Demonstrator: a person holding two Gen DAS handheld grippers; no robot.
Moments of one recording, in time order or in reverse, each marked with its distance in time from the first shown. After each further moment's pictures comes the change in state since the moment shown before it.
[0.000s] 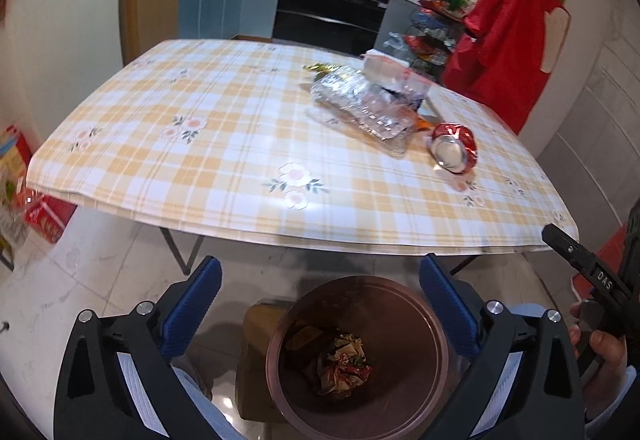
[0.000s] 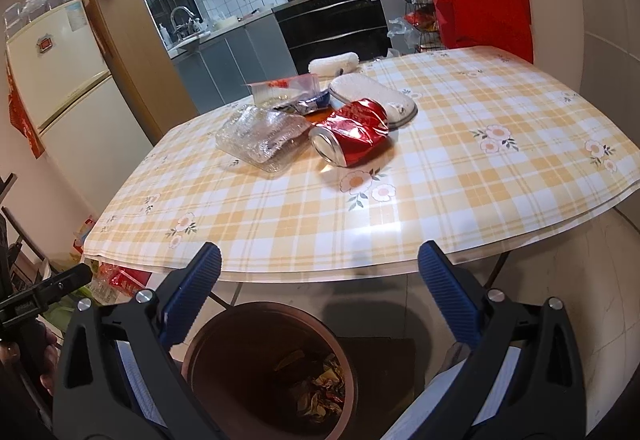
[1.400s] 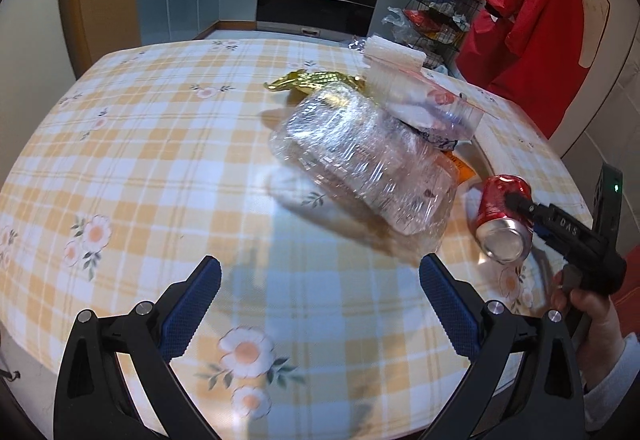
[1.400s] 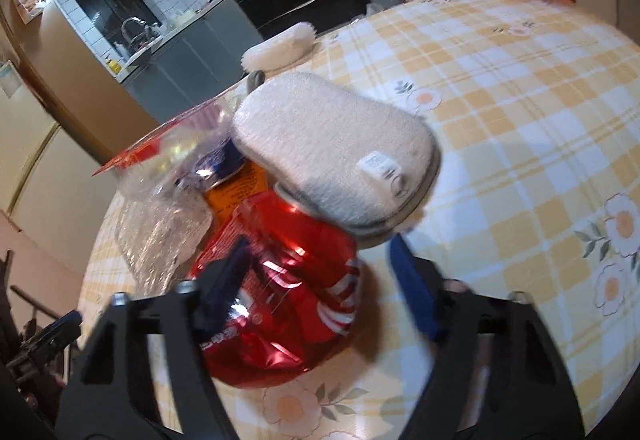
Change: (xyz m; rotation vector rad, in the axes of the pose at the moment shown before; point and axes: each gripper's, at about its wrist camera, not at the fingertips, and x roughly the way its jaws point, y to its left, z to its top) left arm 0.165 -0.036 0.140 0.072 0.090 0.002; right arm 0.220 -0.083 0.131 0.207 0.131 0.099
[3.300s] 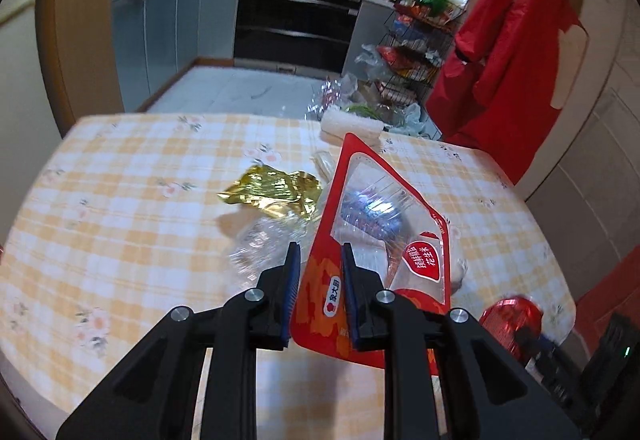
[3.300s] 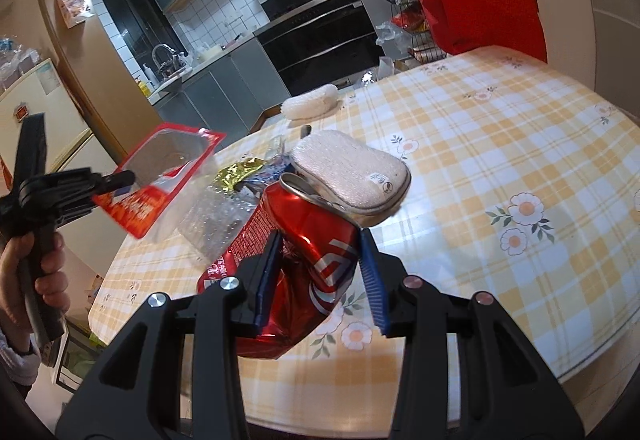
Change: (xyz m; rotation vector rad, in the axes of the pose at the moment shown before) left arm -0.059 -0.046 0.087 0.030 -0.119 -0.055; right arm -0.136 0.031 -0.045 -0.097 -0.188 -0.020
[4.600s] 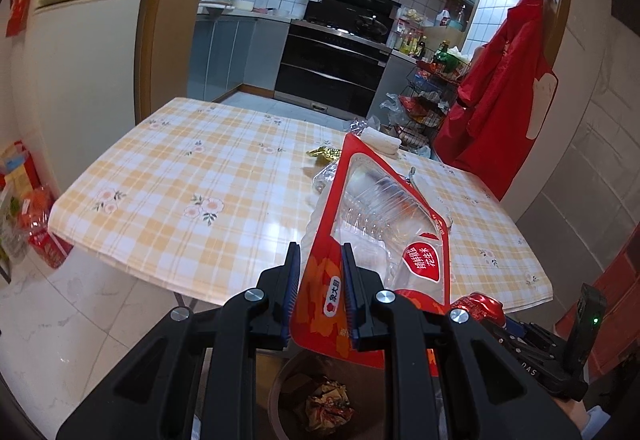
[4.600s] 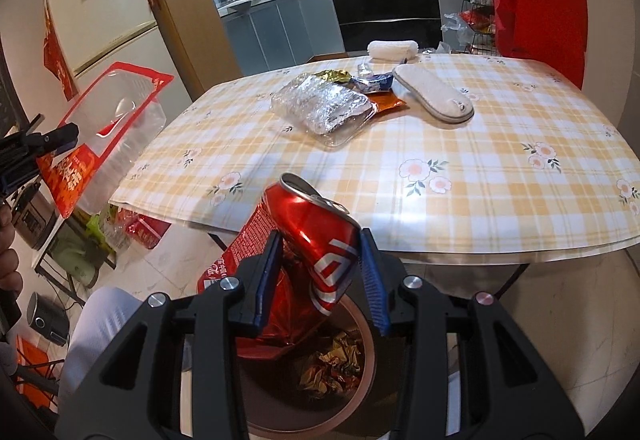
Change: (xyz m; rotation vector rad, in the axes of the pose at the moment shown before) left arm -0.214 0.067 -0.175 -0.148 -0.175 0.032; right arm -0.088 0.104 -0.120 -0.292 0.163 0.039
